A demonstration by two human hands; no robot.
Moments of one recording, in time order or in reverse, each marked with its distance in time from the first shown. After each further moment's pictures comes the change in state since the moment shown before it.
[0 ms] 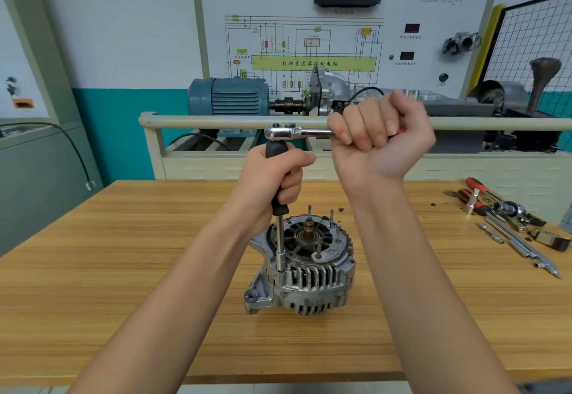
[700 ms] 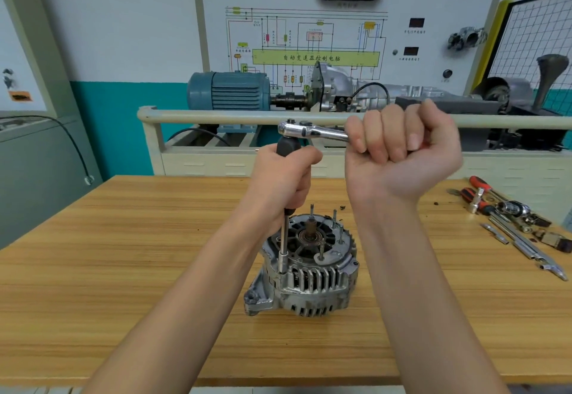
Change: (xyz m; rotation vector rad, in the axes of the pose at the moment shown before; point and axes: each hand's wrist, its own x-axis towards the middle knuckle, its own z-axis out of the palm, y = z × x) left_hand 0.006 -0.006 0.012 0.087 0.101 -0.048; right_hand -0.015 0.001 0.002 -0.010 0.033 -0.148
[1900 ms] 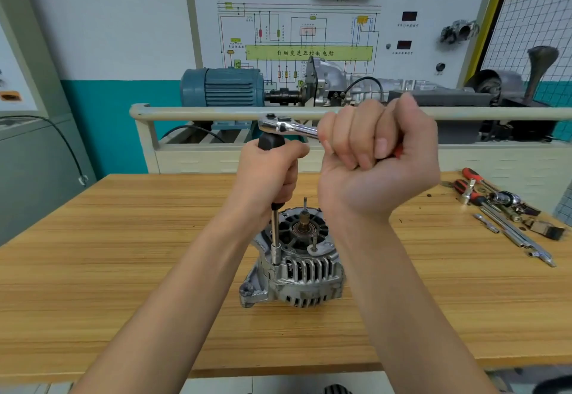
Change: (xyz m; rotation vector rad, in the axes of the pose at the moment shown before) left_hand -0.004 0.000 -0.005 -0.018 -0.025 0.025; right_hand -0.025 0.013 0.014 -0.114 -0.196 -0.175
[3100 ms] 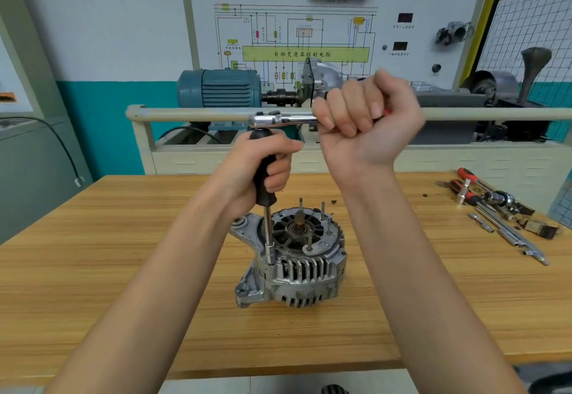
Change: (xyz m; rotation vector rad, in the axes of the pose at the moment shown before) left_hand 0.007 0.012 -0.014 -0.102 -0.230 -0.065; right_hand 0.040 -0.003 -0.020 0.087 0.079 0.323
